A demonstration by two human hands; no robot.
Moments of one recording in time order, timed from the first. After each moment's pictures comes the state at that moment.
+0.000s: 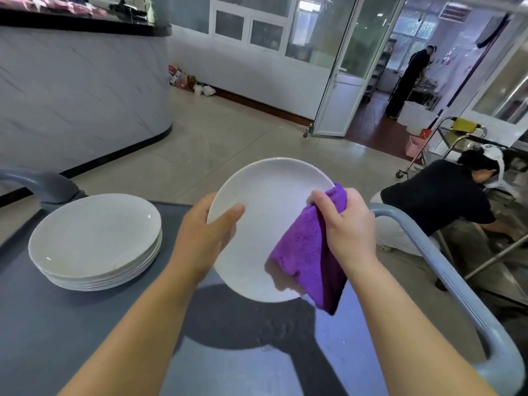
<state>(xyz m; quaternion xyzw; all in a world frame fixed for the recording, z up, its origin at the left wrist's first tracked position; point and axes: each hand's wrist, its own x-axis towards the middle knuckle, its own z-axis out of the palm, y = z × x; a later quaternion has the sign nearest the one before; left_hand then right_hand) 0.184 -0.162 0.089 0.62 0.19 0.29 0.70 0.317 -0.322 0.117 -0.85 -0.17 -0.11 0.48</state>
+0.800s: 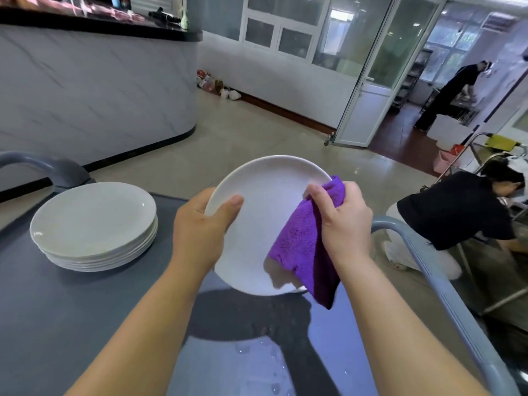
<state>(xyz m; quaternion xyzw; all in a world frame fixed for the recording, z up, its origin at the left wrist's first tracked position) 0.205 -0.202 0.097 0.62 0.26 0.42 0.61 0.337 -0.337 0.133 -0.83 -0.21 -0.11 0.51</state>
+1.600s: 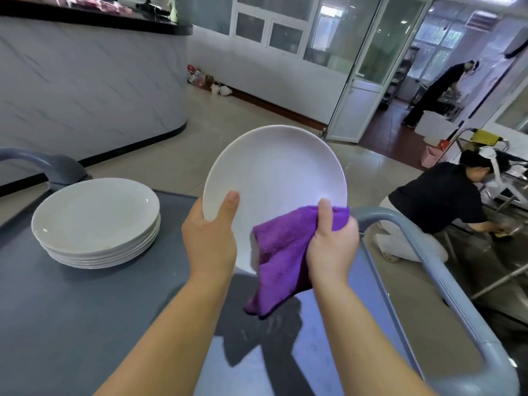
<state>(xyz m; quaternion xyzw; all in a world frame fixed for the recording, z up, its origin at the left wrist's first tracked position) 0.199 -0.216 0.087 0.47 0.27 0.47 0.69 0.292 -0.325 0.093 -0.77 -0.04 -0.10 0.63</state>
